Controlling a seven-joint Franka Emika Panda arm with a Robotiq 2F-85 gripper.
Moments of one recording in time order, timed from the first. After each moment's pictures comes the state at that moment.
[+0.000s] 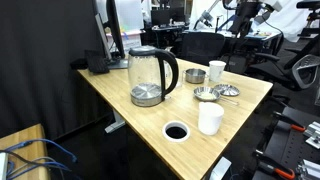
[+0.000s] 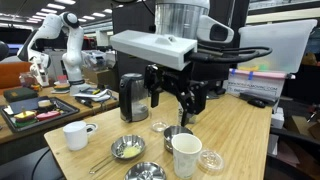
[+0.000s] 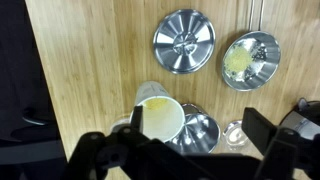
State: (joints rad) arm -0.06 -0.18 -0.36 -2.36 0.10 2.21 -0.47
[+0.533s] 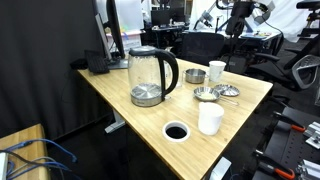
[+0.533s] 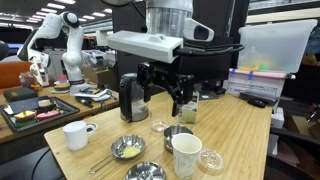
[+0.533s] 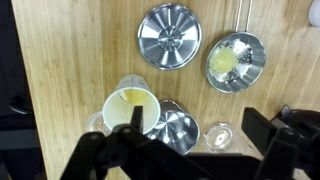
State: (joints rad) arm -0.06 -0.18 -0.27 -2.36 0.10 2.21 -0.47
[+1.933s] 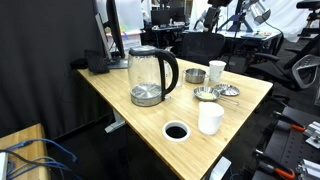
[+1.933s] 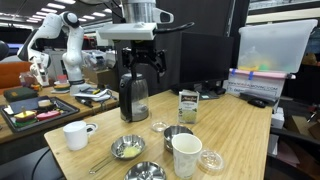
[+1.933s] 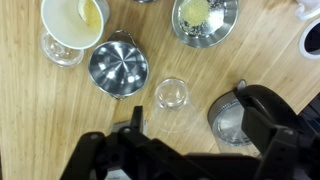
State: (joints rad) arm 0.04 -0.20 -0.10 -2.34 0.08 2.33 -0.48
